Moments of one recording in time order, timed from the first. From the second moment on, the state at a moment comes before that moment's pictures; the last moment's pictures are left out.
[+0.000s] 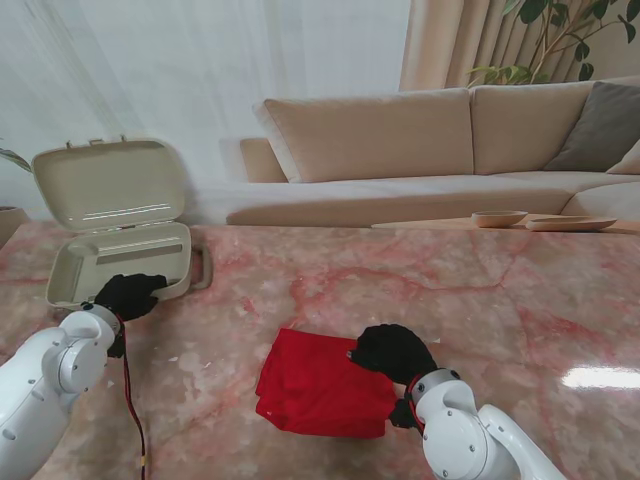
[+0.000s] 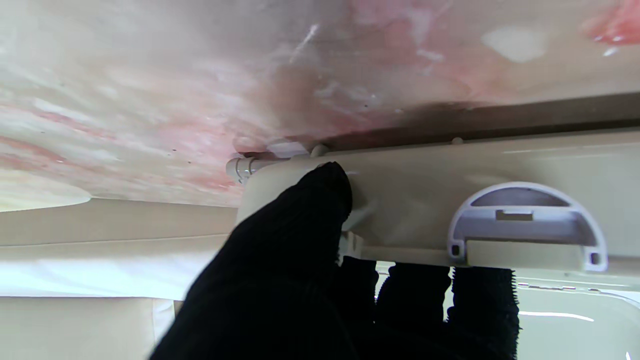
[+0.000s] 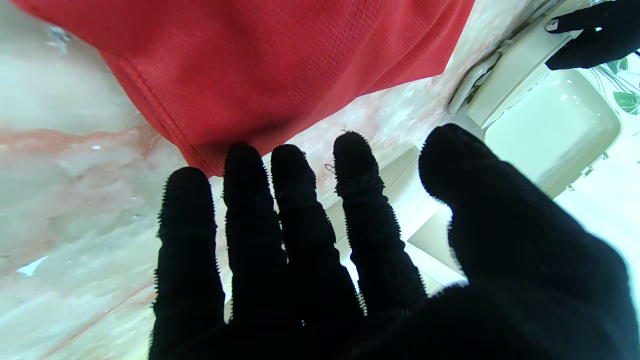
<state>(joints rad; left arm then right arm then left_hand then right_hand) 1.44 -1.02 -1.36 -1.27 0.96 -0.12 -0.04 -1.81 -1.11 1.17 -1.85 -0.54 0.24 -0.02 1.21 -0.30 0.46 -0.13 0.53 0.11 0.88 0.52 0.73 0.13 0.46 0.81 0.67 0.27 0.63 0.97 0.26 0.27 1.20 0.86 0.67 -0.46 0.65 0.01 0.83 0.18 0.58 0.64 0.82 0.30 0.47 0.58 0.79 0.30 0.30 0.47 0.34 0.38 1.05 0.54</state>
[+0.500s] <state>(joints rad) 1.42 -1.03 -1.27 -1.28 0.90 -0.17 -0.02 -1.82 -1.11 1.18 -1.85 -0.54 0.24 -0.02 1.21 -0.31 0.46 -0.13 0.54 0.13 0.87 0.52 0.73 0.13 0.47 0.83 0.68 0.27 0.65 1.00 0.26 0.27 1.20 0.86 0.67 -0.46 0.65 0.01 0.83 0.18 0.58 0.64 0.82 0.30 0.47 0.58 0.79 0.30 0.30 0.47 0.34 0.38 1.05 0.54</state>
